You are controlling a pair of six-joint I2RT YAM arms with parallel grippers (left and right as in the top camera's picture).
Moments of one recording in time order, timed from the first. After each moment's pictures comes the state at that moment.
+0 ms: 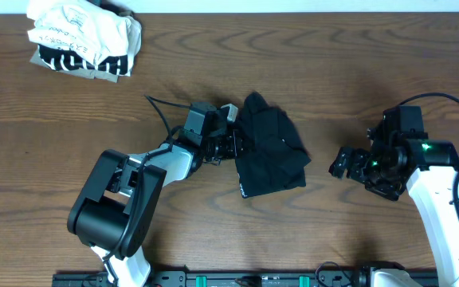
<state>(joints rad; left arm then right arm) -0.41 1.88 0.81 0.22 0.66 -0.61 -0.02 1.28 0.95 -1.10 -0.21 0.37</state>
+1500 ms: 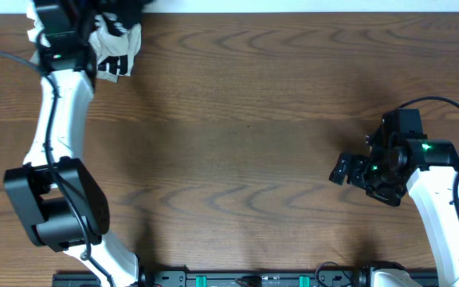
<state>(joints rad) 0.17 1.88 1.59 0.18 0.16 -0.57 -0.02 1.28 0.95 -1.17 -0.21 0.35</state>
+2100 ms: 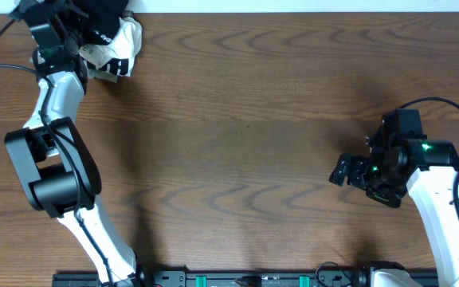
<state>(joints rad) 0.27 2.15 1.60 0.33 0.07 -0.77 -0.02 1.28 0.95 -1.18 -0.21 0.35</state>
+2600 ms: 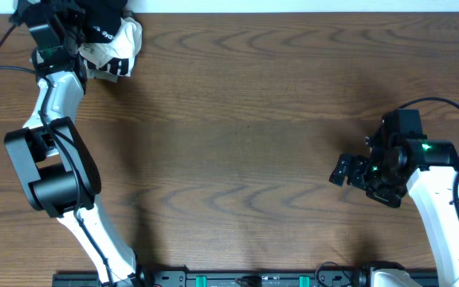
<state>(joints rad) 0.28 2.15 1.60 0.34 0.10 -0.99 -0.02 1.28 0.95 -1.18 -0.21 0.35</state>
